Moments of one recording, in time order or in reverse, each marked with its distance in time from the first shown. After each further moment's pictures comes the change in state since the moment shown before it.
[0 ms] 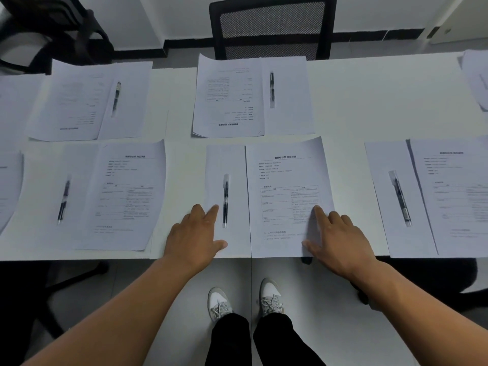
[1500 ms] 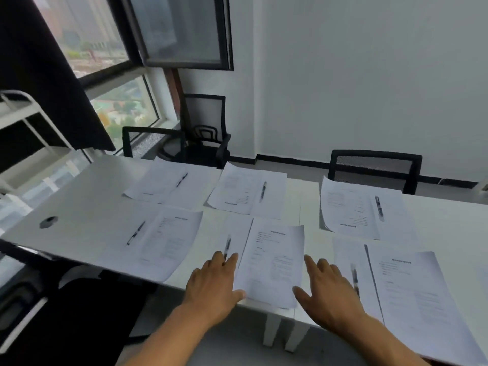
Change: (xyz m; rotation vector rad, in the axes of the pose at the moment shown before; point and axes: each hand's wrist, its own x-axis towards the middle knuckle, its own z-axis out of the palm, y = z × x) left_hand -0.193 -0.289 -0.119 -0.142 0.280 -0.106; right_hand -0.086 -0.400 -0.103 0.034 0.208 -0.257
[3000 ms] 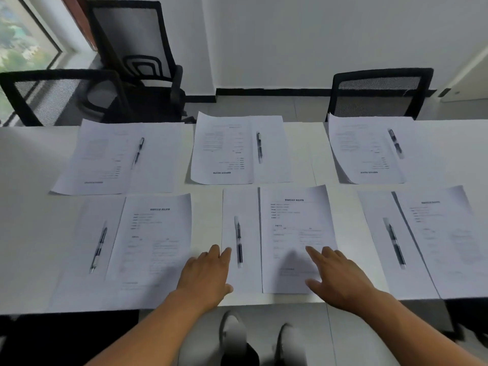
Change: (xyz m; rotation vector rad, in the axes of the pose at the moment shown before) left_hand 0.171 -0.158 0.078 0.261 -0.394 0.297; right_hand 0.113 -0.044 0.115 -0.051 -0.353 0.205
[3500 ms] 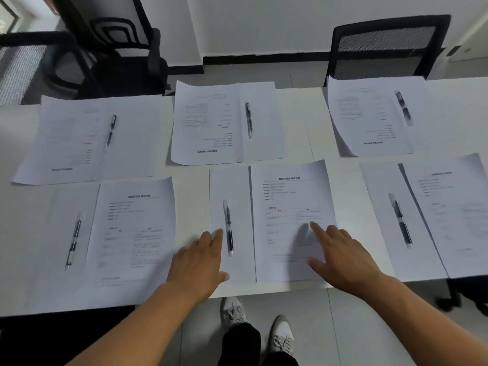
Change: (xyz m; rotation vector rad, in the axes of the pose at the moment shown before) left_hand 0.028 0.001 0.028 -0.022 0.038 -0.022; right_hand 0.024 0.028 0.028 0.039 0.070 0.037
